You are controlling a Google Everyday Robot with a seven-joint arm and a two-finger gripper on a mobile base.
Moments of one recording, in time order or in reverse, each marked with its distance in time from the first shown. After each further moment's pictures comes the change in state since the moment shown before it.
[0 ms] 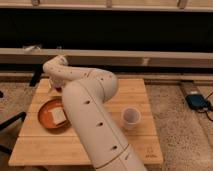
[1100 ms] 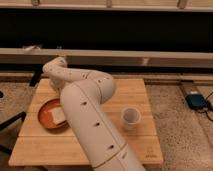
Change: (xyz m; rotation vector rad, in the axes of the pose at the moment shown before) arm -0.001 0.004 0.012 -0.009 -0.013 -0.004
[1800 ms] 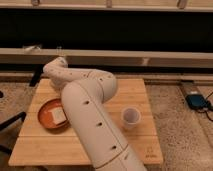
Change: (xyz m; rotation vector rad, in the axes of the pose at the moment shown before) arm -0.009 0.005 -0.009 -0.013 0.002 -0.018
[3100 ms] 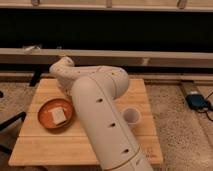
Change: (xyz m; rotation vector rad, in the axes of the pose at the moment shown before) arm -0.036 0.045 -0.024 -0.045 -0.034 0.024
